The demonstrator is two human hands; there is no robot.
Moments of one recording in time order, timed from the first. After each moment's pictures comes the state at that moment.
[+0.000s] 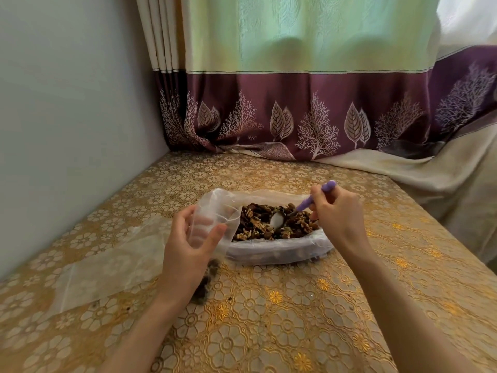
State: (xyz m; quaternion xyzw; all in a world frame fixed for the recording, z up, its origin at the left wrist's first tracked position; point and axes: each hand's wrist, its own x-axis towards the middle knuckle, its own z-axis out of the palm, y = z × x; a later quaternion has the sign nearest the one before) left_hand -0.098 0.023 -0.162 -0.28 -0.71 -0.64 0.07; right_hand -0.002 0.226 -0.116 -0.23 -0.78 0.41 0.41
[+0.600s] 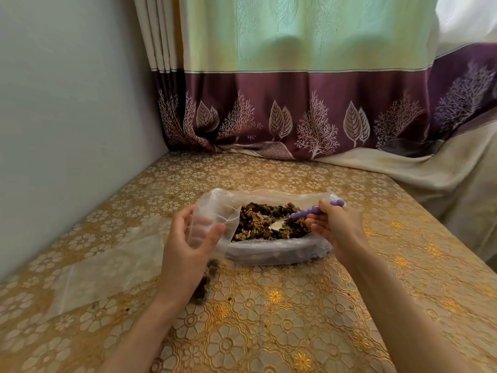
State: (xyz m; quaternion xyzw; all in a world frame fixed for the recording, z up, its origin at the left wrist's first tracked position) left_hand -0.096 0.023 -0.160 -0.28 -0.70 -0.65 0.07; right_hand 0.000 0.235 -0.126 -0.28 -0.57 0.70 0.32
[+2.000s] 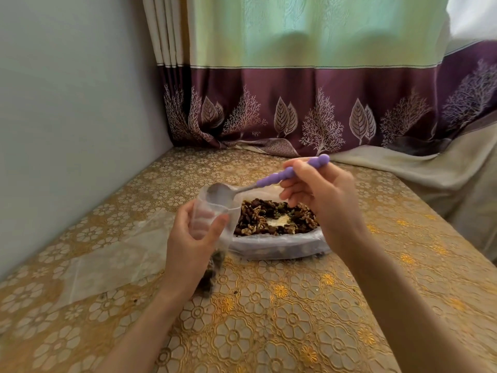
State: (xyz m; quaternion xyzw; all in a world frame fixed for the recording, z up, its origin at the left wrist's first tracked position) left_hand -0.098 0.021 -0.158 -0.26 -0.71 -0.65 0.07; right_hand 0.009 0.175 -0.076 0.02 -0.67 0.65 0.37
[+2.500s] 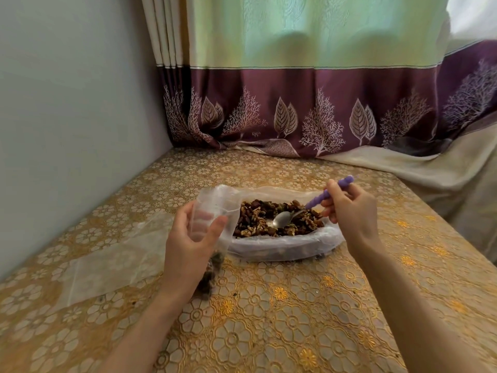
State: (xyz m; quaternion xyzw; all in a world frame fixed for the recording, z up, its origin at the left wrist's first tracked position) left_hand -0.096 0.020 -0.157 -0.25 -0.72 -0.65 0.07; right_hand 0.003 0.234 -0.120 -0.21 -0.68 0.55 0.44
